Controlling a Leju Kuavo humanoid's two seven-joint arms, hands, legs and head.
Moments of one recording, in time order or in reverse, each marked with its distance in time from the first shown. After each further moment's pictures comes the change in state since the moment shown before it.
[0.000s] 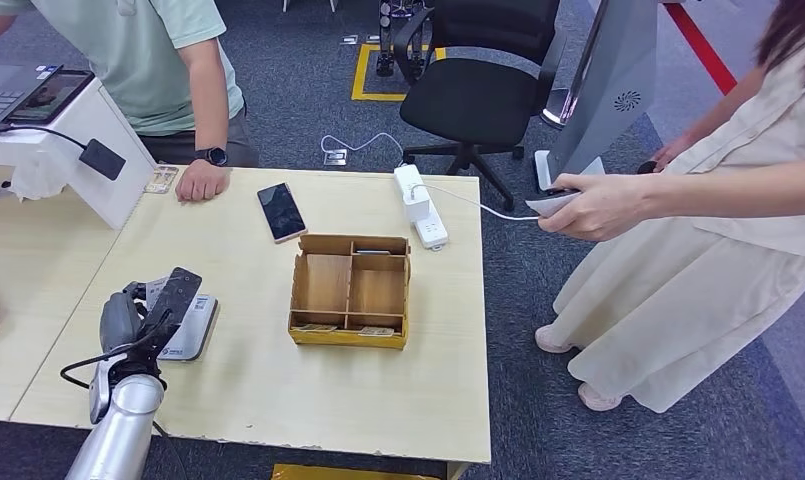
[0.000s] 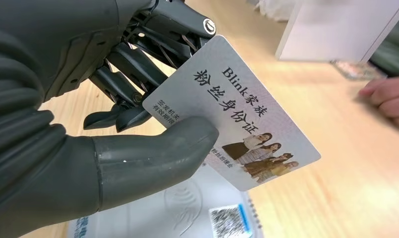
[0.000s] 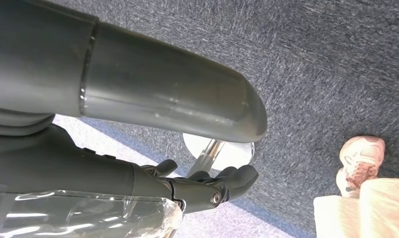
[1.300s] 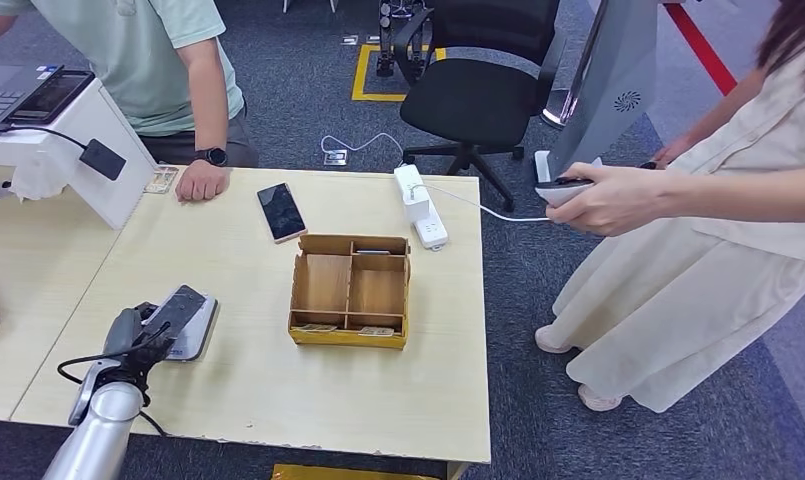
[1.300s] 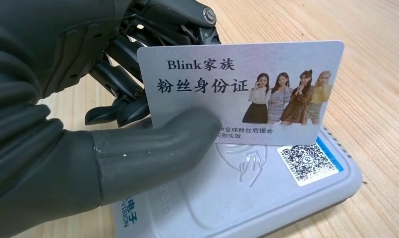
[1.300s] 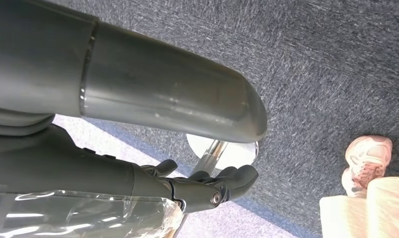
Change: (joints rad) left arm 0.025 0.094 -0.033 0.034 0.060 -0.235 0.130; right arm 0.002 0.000 -0.038 0.000 0.035 0.000 0.002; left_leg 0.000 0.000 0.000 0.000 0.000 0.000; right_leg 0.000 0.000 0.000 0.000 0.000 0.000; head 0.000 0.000
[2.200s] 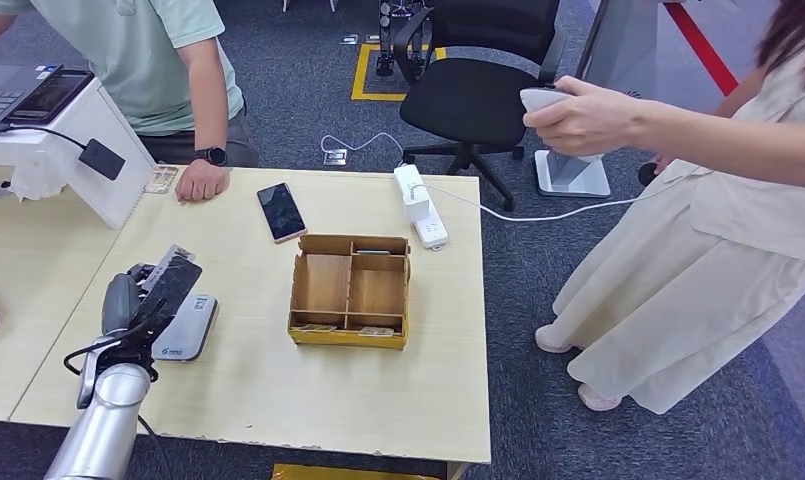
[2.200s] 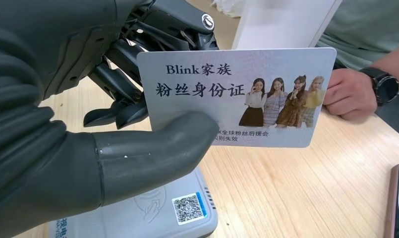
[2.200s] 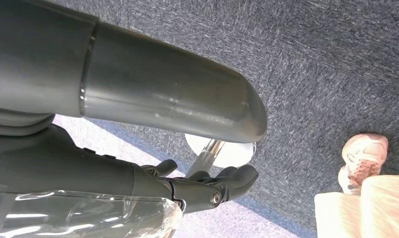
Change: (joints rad) left arm -0.037 -0.037 -0.028 -0.118 0.013 0.118 -0.158; right arm -0.003 0.000 -0.015 -0.002 0.023 0.000 -0.008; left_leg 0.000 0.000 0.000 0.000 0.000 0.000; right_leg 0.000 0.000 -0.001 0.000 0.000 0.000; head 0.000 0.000
